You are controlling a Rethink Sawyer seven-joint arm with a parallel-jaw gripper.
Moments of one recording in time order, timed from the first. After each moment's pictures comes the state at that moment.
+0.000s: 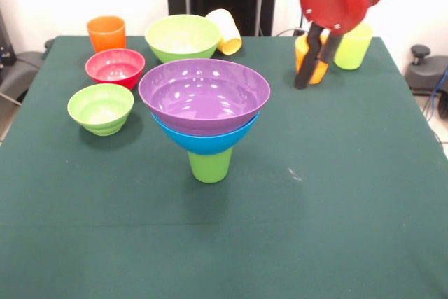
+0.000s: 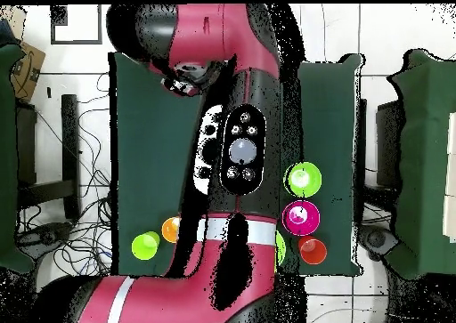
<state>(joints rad) -0.03 -0.40 -0.11 0.70 -0.07 1.38 0.74</state>
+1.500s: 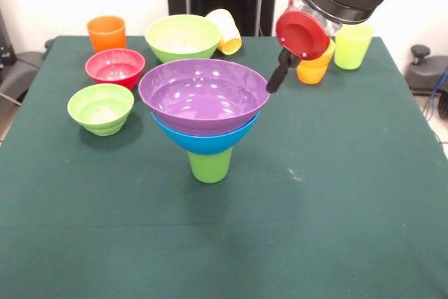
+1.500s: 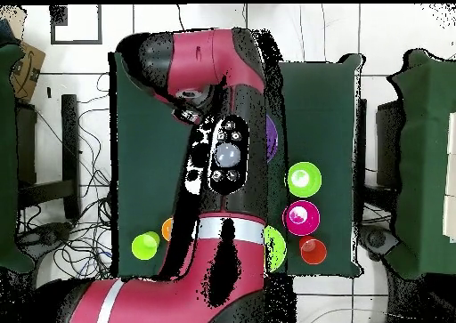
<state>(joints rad) 0.00 -0.40 -0.11 0.84 -0.17 1.38 0.74</state>
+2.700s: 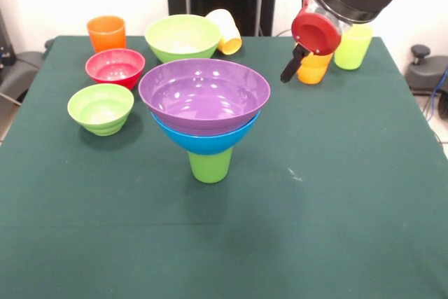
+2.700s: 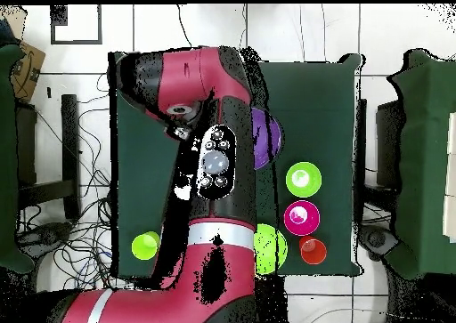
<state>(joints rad) 0.02 -0.43 -0.09 0.97 -0.18 1.38 0.74</state>
